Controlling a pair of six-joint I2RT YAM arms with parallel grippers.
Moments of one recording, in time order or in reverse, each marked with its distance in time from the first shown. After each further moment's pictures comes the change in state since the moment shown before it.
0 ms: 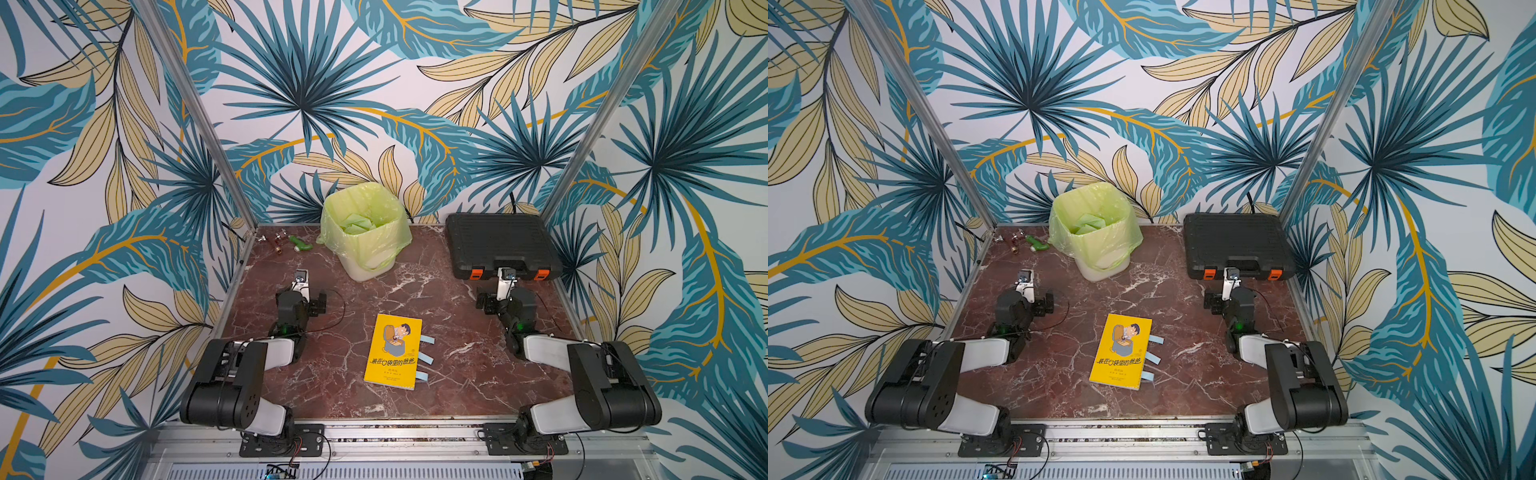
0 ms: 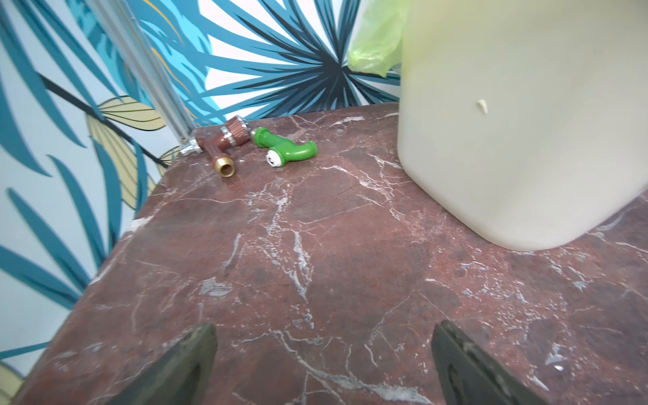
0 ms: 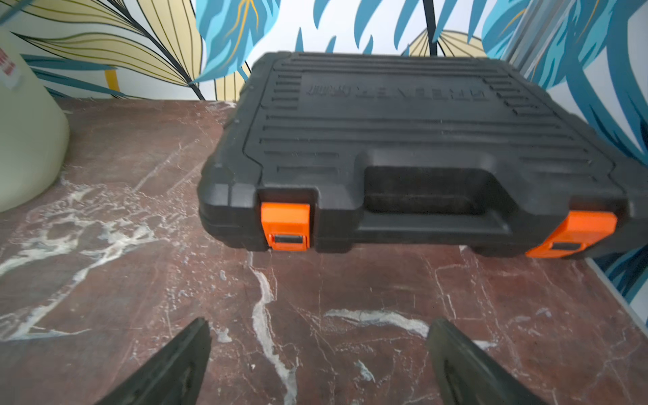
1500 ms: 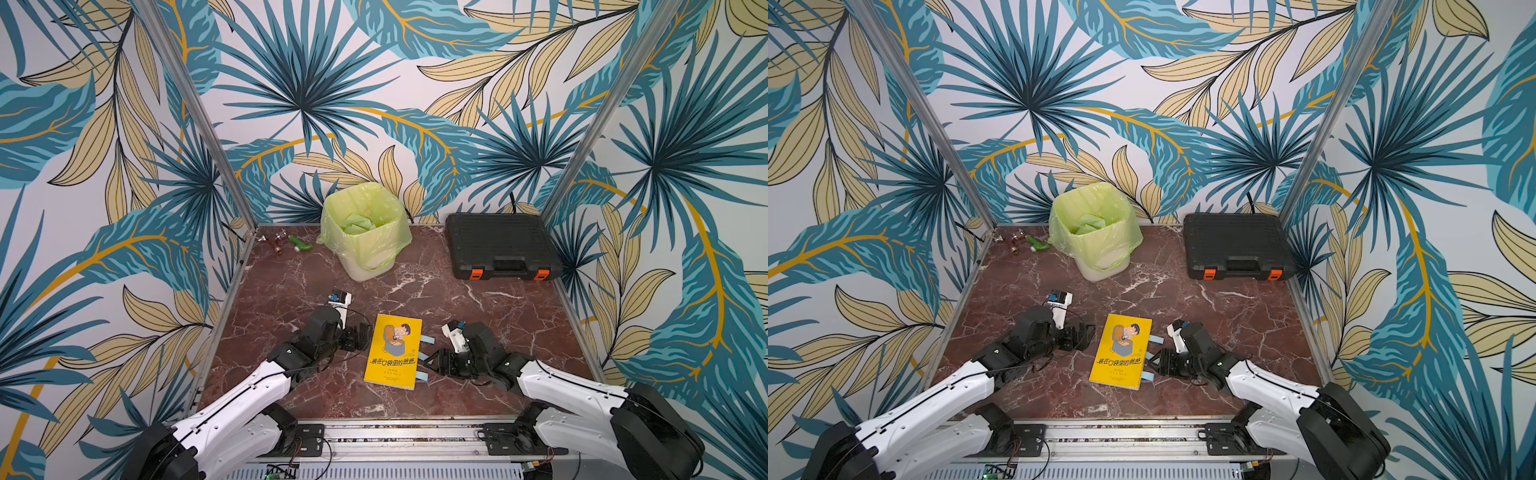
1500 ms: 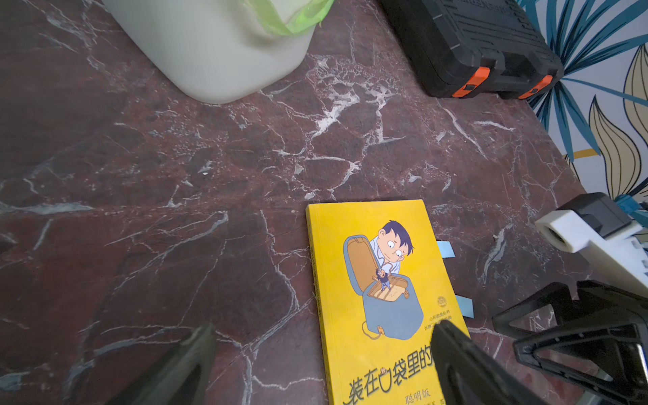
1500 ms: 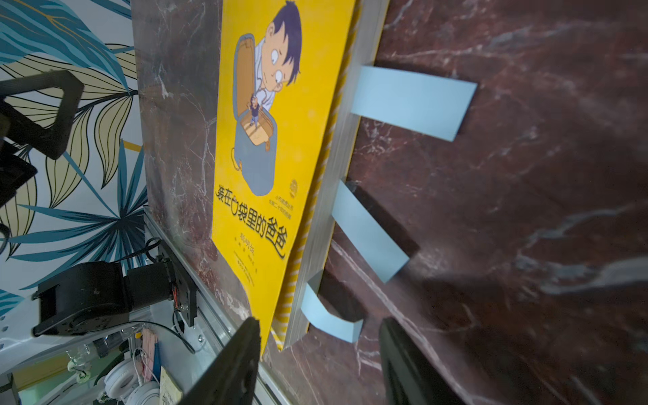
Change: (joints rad) left arm -0.493 -0.474 0.103 -0.878 0.201 -0.511; right arm 0.597 -0.260 -0.108 -0.627 -0.499 0.826
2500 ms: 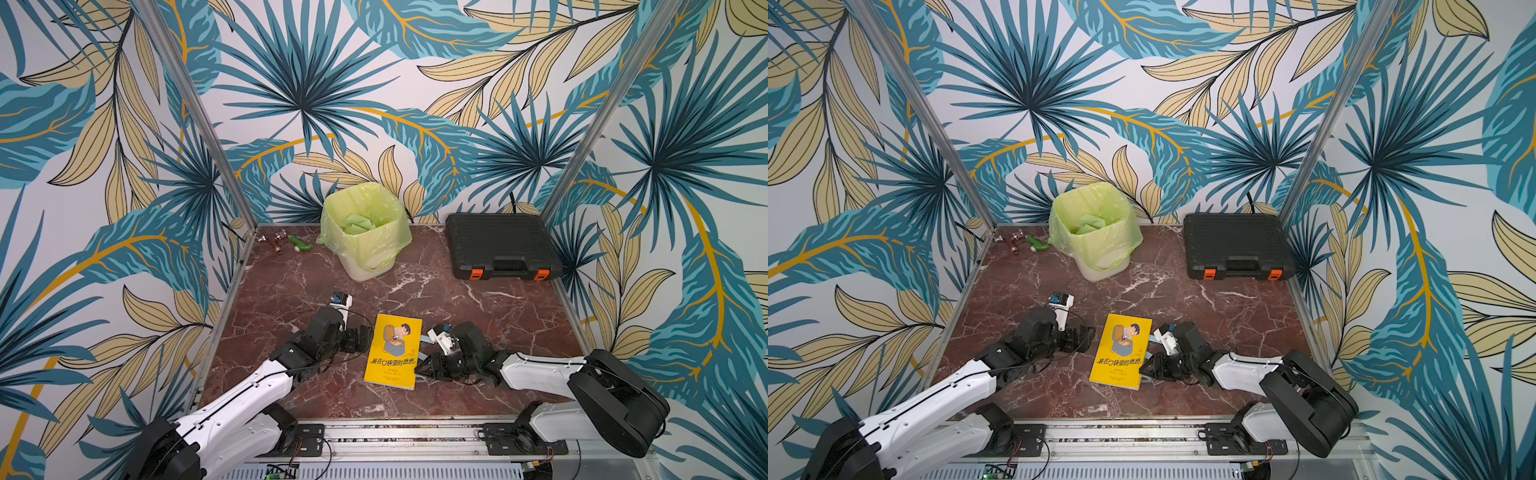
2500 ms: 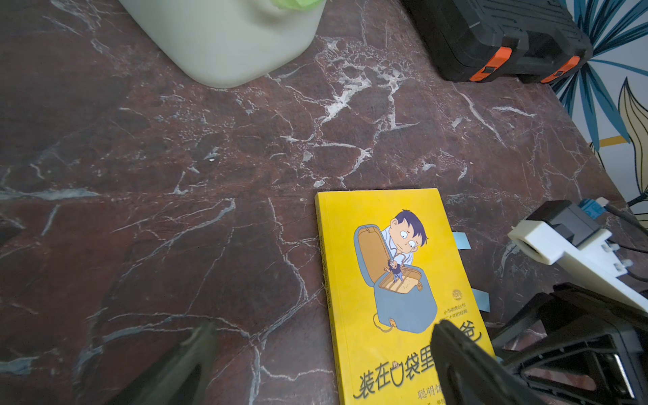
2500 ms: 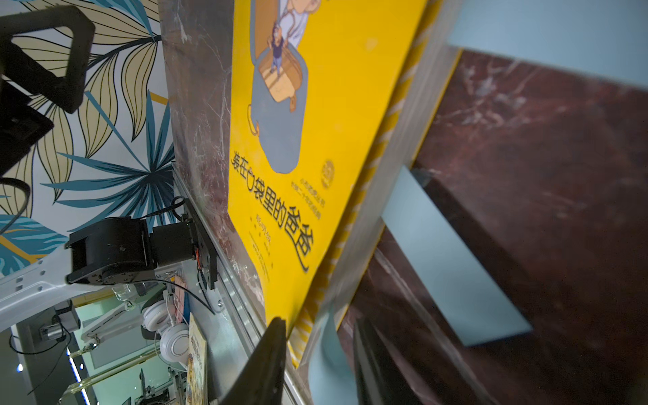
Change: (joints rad) left arm -0.012 0.014 -0.002 -0.024 -0.031 0.005; right arm 0.012 0.211 -0.008 0.221 -0.186 -0.014
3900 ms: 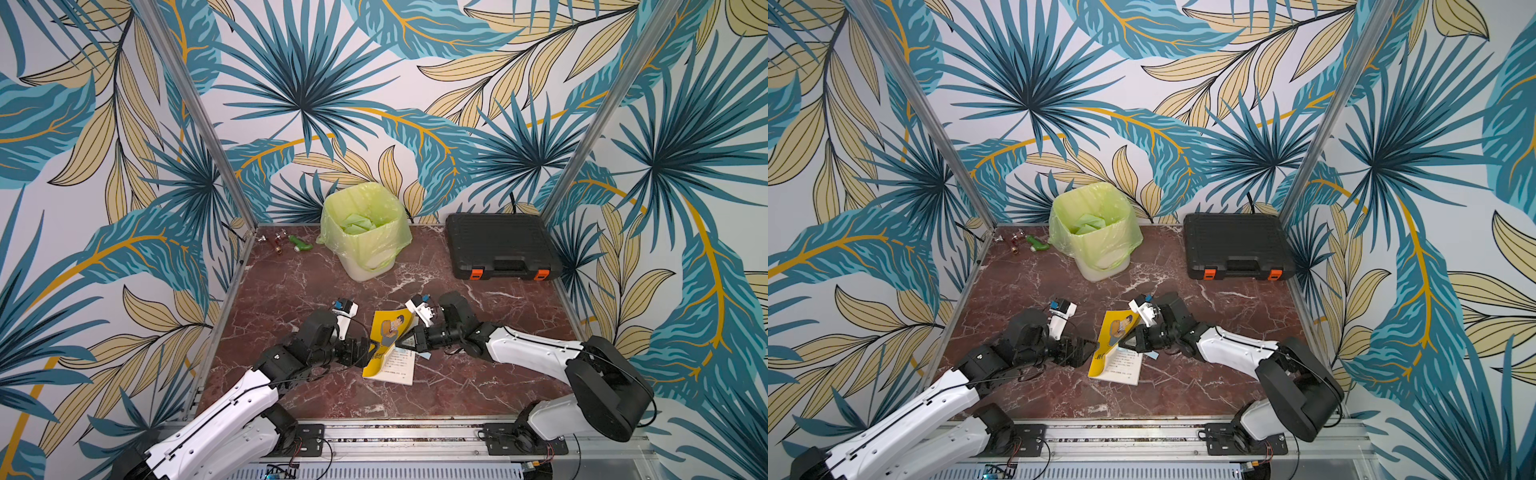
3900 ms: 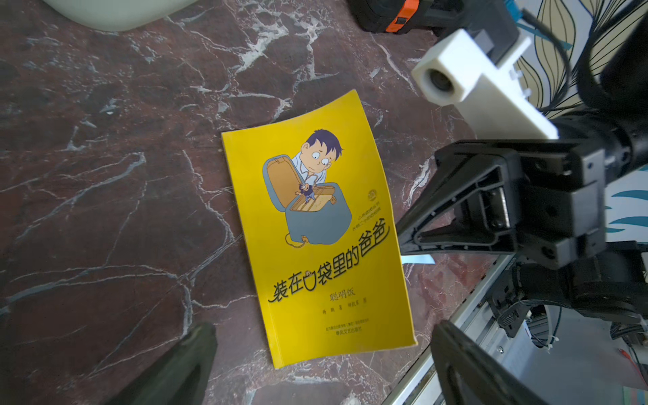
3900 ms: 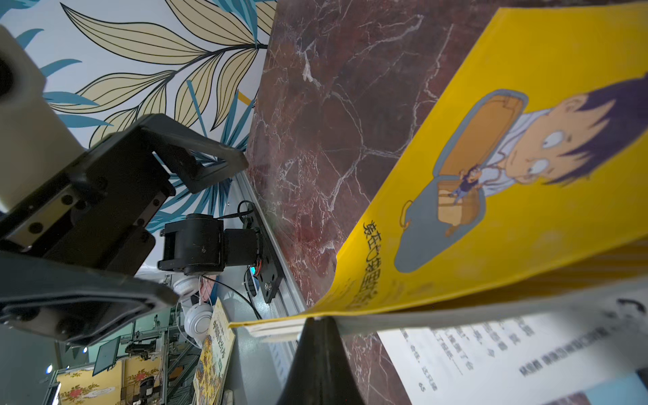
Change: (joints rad) left arm -0.040 -0.166 0.086 -0.266 0.224 -0.023; right arm 0.021 0.120 0.366 -0.093 -0.116 -0.125
